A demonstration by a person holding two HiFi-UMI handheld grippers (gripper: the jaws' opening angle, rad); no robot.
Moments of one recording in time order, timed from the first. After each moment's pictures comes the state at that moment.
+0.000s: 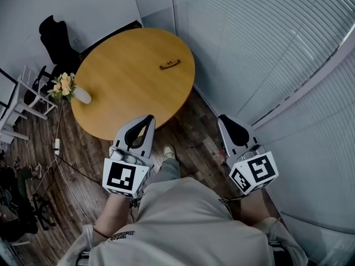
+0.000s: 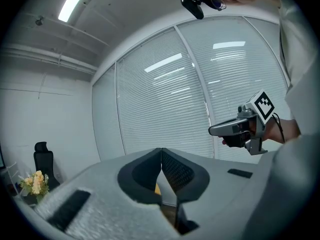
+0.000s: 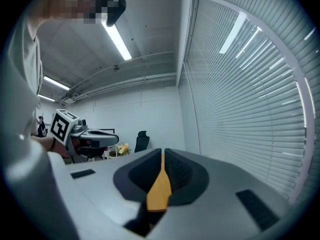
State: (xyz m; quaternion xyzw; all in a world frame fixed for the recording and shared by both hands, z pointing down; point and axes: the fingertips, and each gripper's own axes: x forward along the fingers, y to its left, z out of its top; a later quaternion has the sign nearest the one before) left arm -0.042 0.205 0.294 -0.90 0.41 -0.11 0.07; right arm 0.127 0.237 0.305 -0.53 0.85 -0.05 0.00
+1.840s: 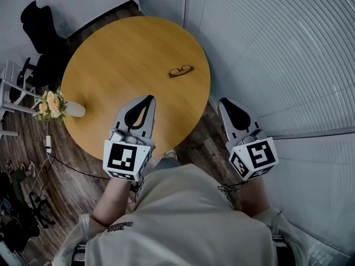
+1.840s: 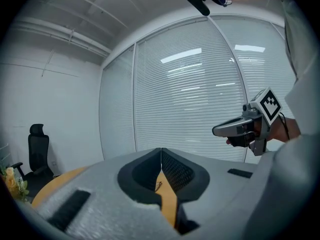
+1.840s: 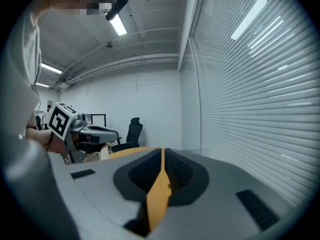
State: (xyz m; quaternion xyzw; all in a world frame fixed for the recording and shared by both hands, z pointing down) left arm -0.099 -0.049 0.330 -0.90 0.42 -0.10 0.00; right arm 0.070 -0.014 0.326 -0.54 0.84 -0.07 -0.08
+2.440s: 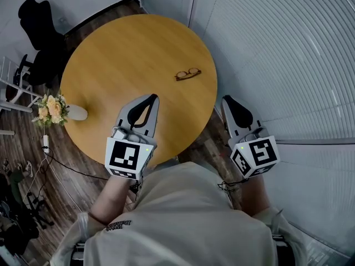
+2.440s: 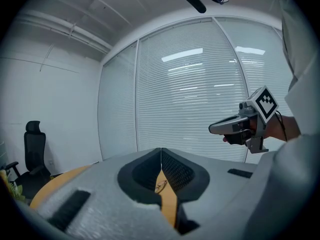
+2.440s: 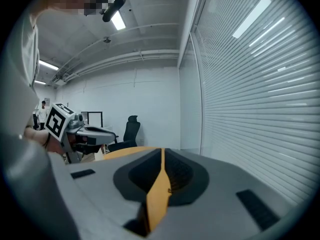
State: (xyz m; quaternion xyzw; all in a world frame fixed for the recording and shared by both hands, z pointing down) left arm -0.131 -0.090 0.343 -0.91 0.41 -0.10 0.00; right arm 0.037 -0.061 0.332 -0.55 0.83 -0.07 -0.09
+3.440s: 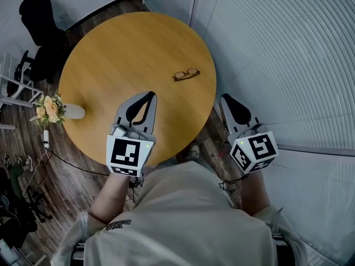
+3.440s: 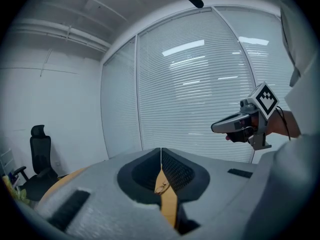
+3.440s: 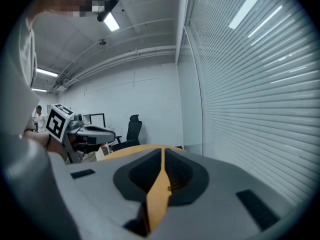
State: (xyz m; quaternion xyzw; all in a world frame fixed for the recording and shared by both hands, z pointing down) left arm -0.111 -0.114 0.350 -0.89 0.43 -0.14 0.00; right arm 0.064 -0.089 0.350 -0.53 0.84 -0.10 -0.09
